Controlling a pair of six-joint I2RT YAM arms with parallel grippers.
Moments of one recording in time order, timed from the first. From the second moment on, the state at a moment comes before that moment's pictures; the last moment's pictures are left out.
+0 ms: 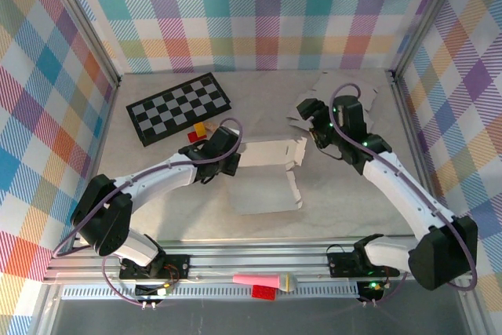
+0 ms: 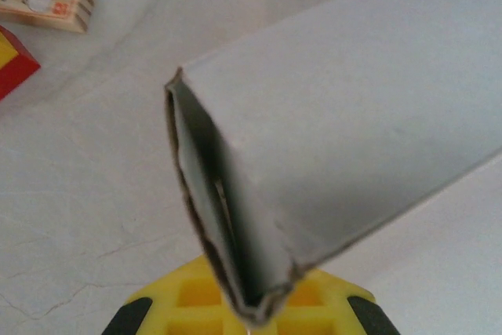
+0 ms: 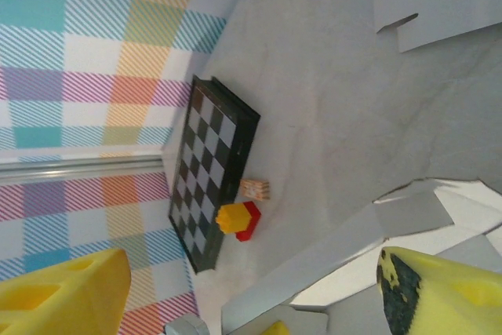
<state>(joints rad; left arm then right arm) -0.69 1.50 0.98 -0.46 -0.21 -0.28 0.41 1.23 1.04 -0.34 -0.13 1.21</state>
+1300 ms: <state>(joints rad) -0.68 1.55 1.04 -0.50 -0.11 -0.27 0.39 1.49 1.04 -0.39 -0.38 1.05</state>
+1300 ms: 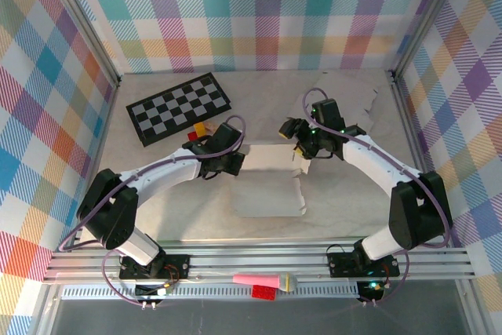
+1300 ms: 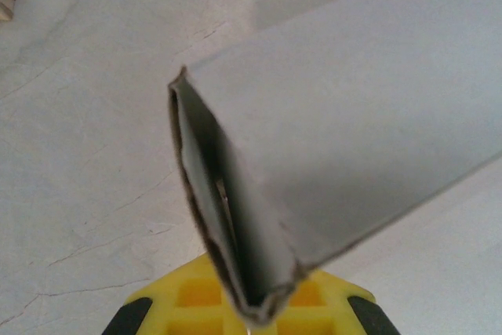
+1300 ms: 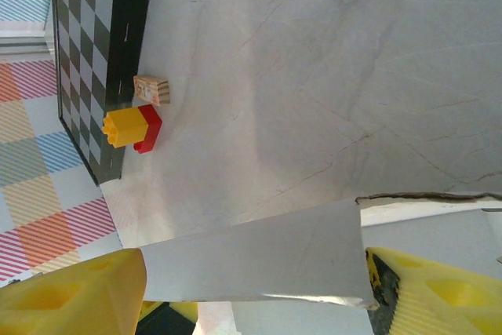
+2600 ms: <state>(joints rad) -0.59 1.61 1.15 -0.62 0.03 -0.32 0.37 1.49 0.75 -0.19 -0.28 0.88</state>
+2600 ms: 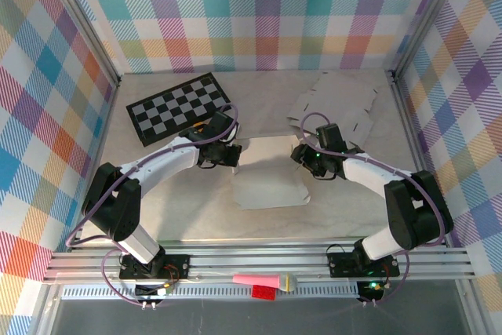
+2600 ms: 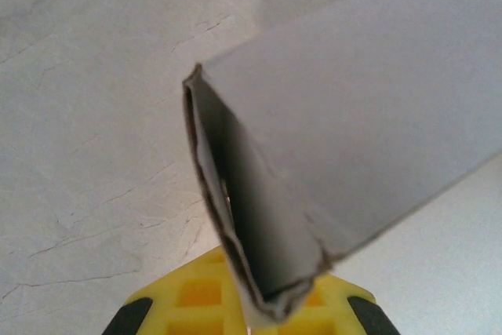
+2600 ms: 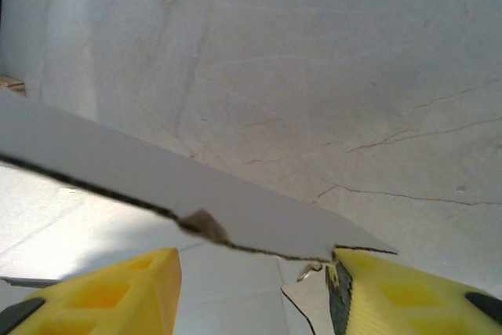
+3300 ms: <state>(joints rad) -0.59 1.61 1.16 -0.63 0.04 -0.32 0.37 1.52 0.75 -0.16 -0.29 0.86</state>
